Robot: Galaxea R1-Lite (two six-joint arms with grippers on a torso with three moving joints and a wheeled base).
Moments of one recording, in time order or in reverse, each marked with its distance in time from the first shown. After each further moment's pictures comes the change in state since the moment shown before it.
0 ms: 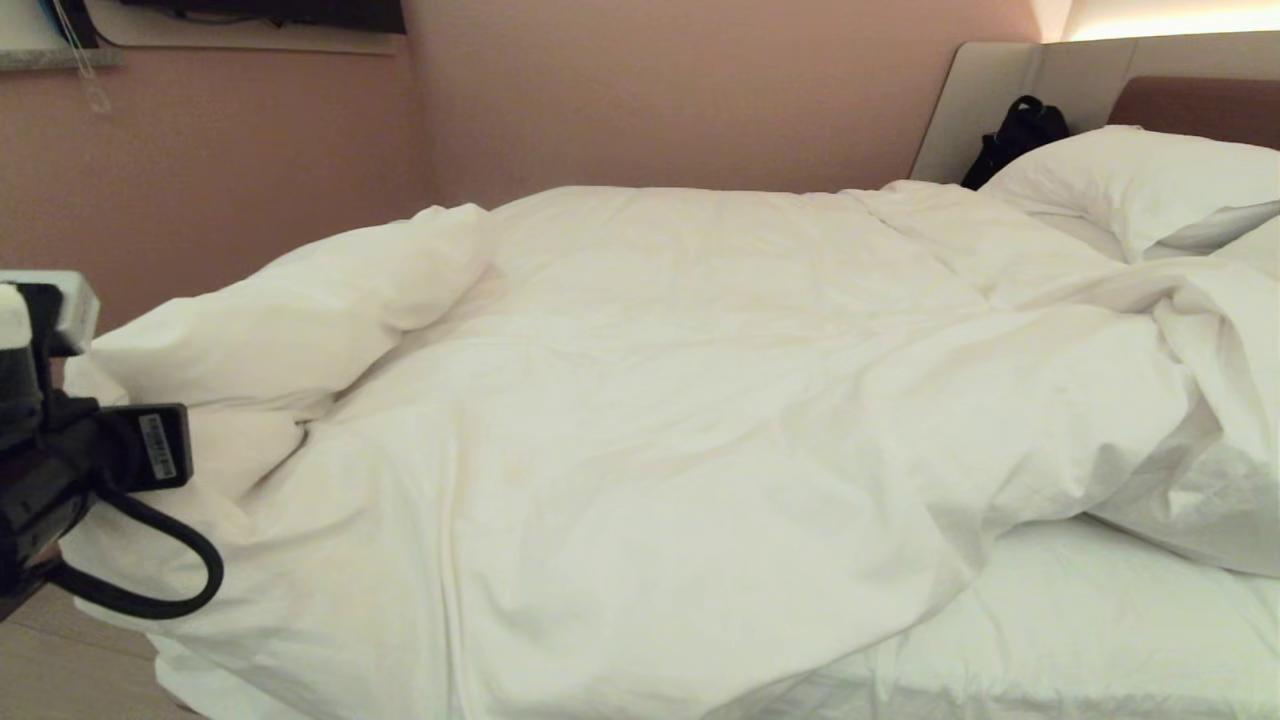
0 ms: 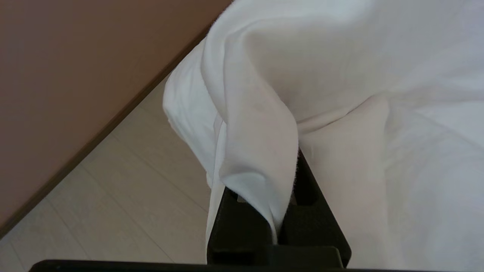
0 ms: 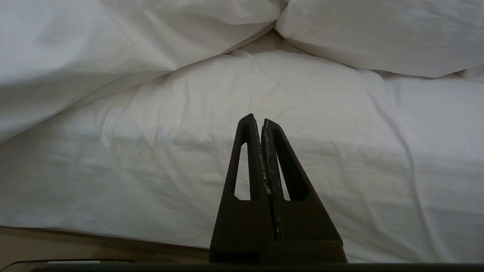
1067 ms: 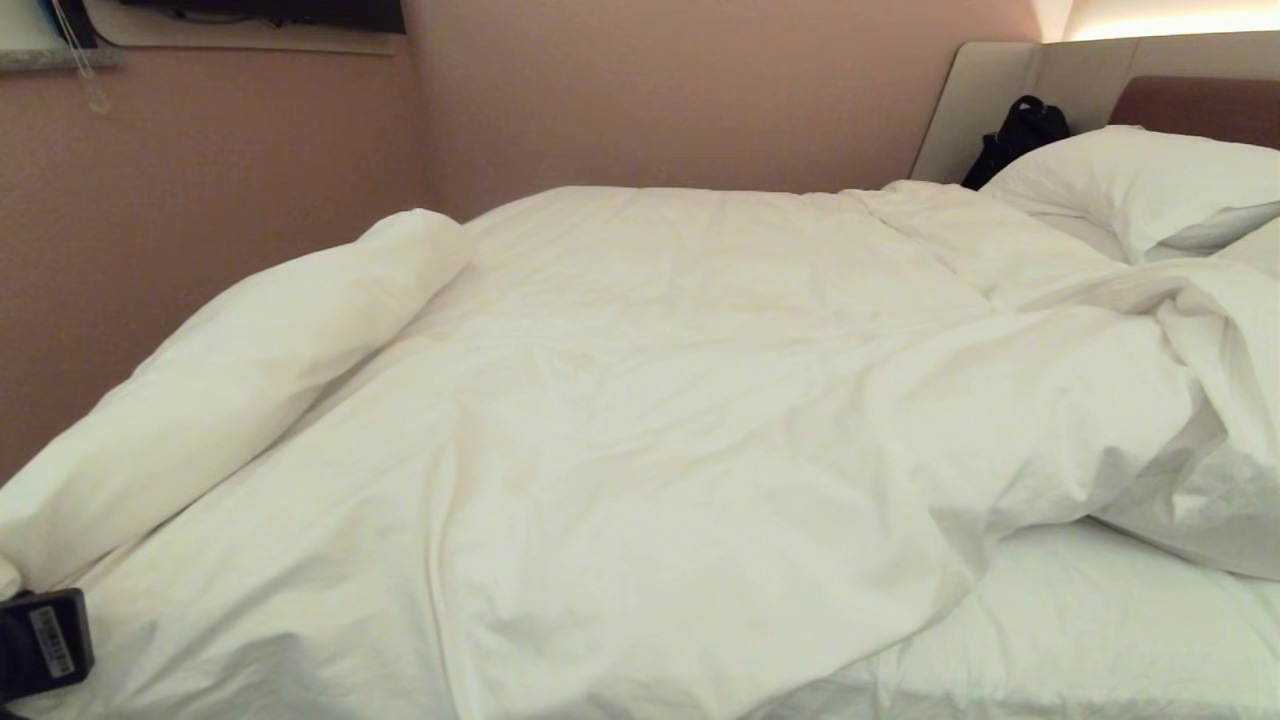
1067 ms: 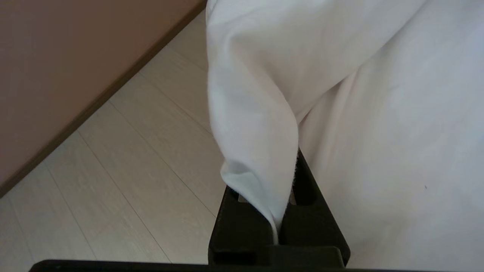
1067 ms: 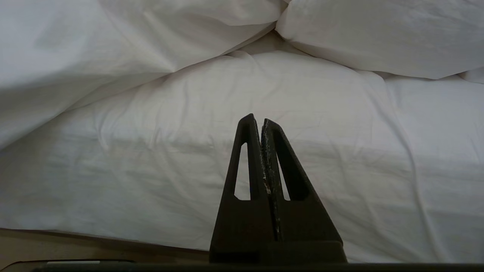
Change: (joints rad) left arm 0.143 -0.229 0.358 0.022 -0.016 -0.050; right arm 0.000 0.000 0.000 0.000 0.000 0.000
